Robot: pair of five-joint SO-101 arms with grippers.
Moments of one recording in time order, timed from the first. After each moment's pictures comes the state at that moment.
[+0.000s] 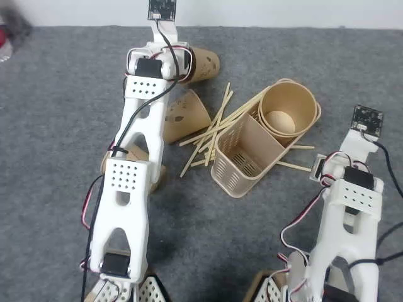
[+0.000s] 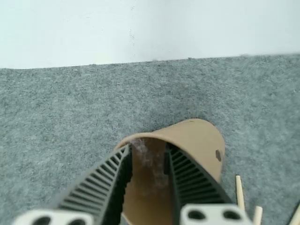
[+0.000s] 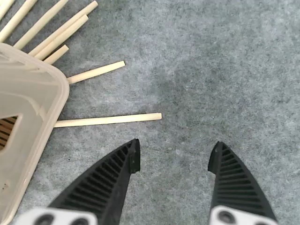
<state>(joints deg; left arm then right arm) 2.7 63.2 -72.1 62.8 8.7 16.9 -32.8 53.0 50.5 0.0</state>
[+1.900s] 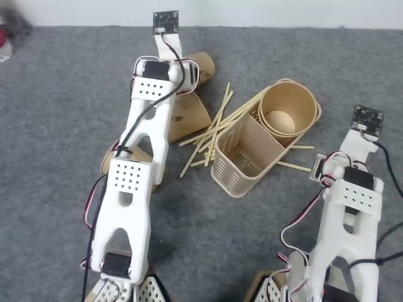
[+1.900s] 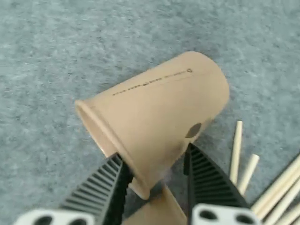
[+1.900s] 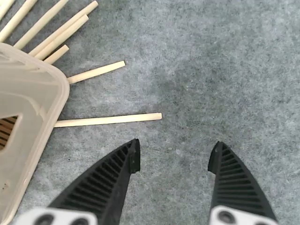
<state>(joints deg) 4.6 63.2 -68.7 76.0 18.0 16.5 -32.8 53.0 50.5 0.0</state>
